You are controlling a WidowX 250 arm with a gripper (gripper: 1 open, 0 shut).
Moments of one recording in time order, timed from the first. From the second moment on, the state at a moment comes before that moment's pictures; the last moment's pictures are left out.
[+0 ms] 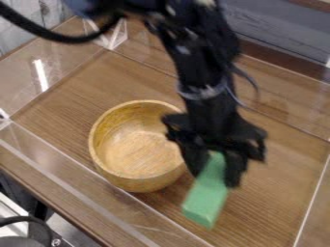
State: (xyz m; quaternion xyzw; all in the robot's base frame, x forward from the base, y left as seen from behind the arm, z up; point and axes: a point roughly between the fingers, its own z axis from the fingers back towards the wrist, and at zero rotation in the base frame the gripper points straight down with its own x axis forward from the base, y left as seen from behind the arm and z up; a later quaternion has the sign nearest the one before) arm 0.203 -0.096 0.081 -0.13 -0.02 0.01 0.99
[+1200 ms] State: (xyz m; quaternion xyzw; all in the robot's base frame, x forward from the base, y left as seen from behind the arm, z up) arm 0.209 -0.112 0.058 -0.13 -0.03 0.01 0.99
